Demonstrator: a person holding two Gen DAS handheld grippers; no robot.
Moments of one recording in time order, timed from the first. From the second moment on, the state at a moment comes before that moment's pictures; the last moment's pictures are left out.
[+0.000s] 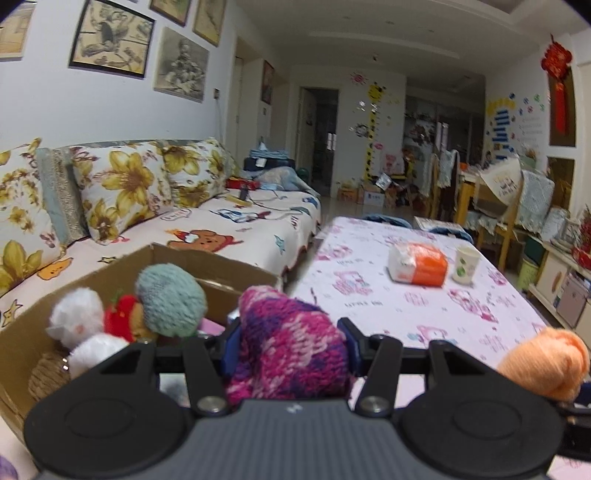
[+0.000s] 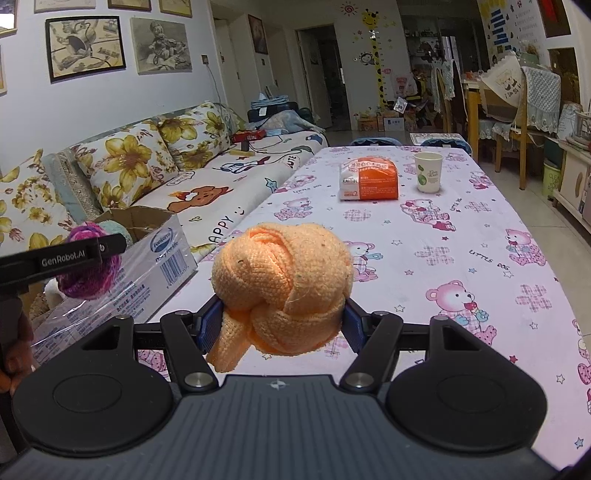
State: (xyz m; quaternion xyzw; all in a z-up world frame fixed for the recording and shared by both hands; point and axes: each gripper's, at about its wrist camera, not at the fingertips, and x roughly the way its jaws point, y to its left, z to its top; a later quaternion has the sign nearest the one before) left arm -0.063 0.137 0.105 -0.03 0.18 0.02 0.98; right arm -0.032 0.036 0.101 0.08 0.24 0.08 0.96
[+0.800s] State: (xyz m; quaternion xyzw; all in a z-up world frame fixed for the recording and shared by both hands) left arm -0.041 0.209 0.124 -0.10 0.15 0.10 0.98; right arm -0.008 0.054 0.116 0.06 0.22 0.17 0.96
